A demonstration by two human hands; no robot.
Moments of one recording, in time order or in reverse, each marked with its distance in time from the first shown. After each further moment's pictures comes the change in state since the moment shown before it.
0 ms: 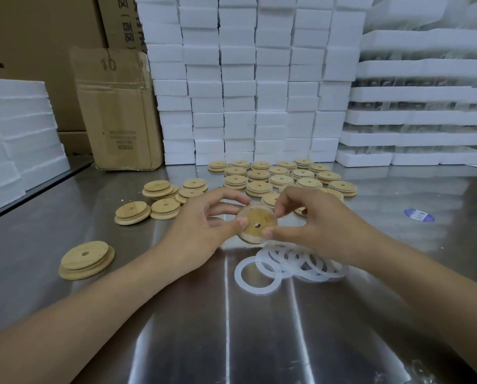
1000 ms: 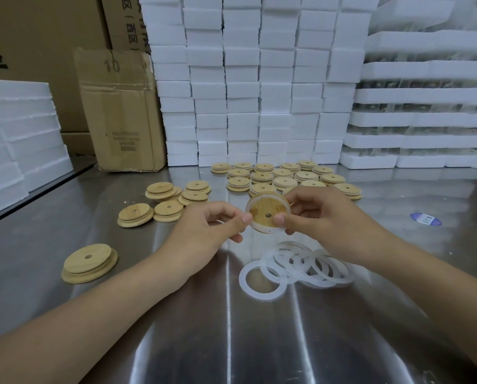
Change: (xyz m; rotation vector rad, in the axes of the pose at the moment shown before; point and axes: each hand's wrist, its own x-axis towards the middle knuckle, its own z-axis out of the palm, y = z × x) left_hand -0.003 0.004 0.002 -0.033 0.091 -0.159; right_hand 0.003 -0.002 -0.004 0.324 -0.007 0.067
